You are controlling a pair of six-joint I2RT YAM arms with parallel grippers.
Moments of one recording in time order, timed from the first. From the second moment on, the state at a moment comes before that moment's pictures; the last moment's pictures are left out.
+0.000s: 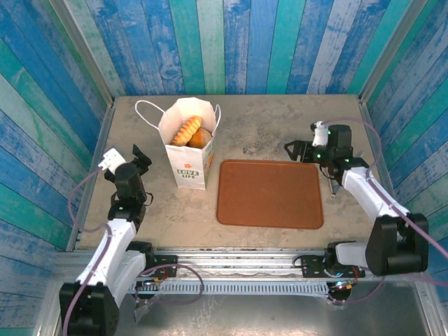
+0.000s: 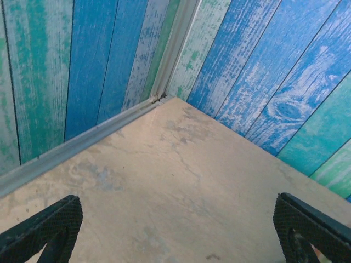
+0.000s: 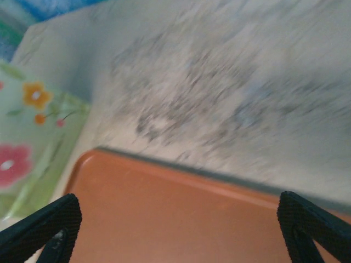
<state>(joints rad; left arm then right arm) -0.06 0.74 0.37 0.17 -0.50 -0.49 0.10 1.33 0.82 -0.22 -0.45 0.28</state>
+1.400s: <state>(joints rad) -0.06 0.54 0.66 -0.33 -0.21 -0.52 0.41 2.27 1.79 -0.75 0.12 0.41</state>
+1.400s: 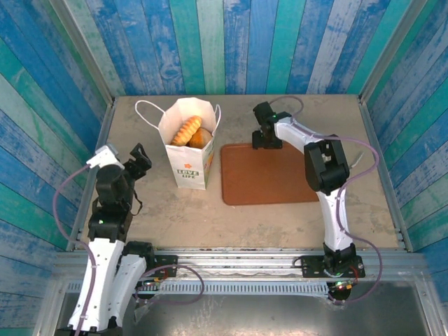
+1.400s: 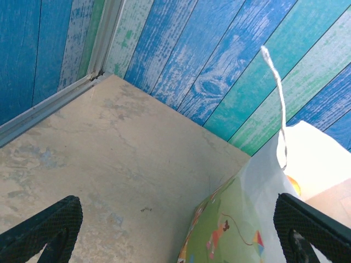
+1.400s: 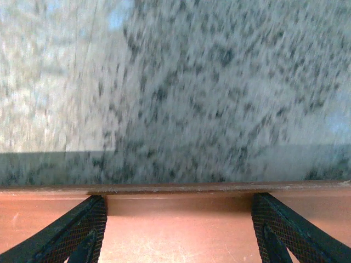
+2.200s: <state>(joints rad) -0.05 0.96 1.13 -0.53 -0.02 -0.50 0.36 1.87 1.67 -0.71 -0.19 0.39</state>
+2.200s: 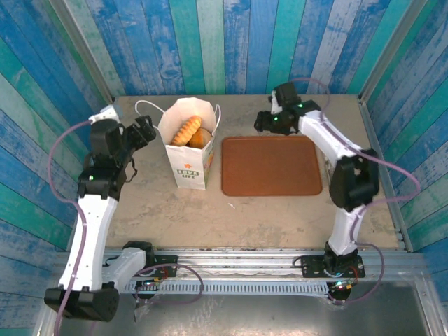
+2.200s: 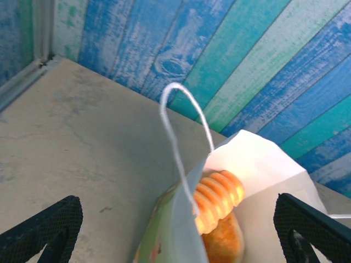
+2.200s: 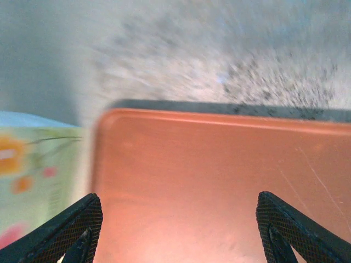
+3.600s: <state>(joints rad) 0.30 1.37 1.18 -0.20 0.86 -0.70 0.65 1.82 1.96 -0.73 -0.42 0.54</state>
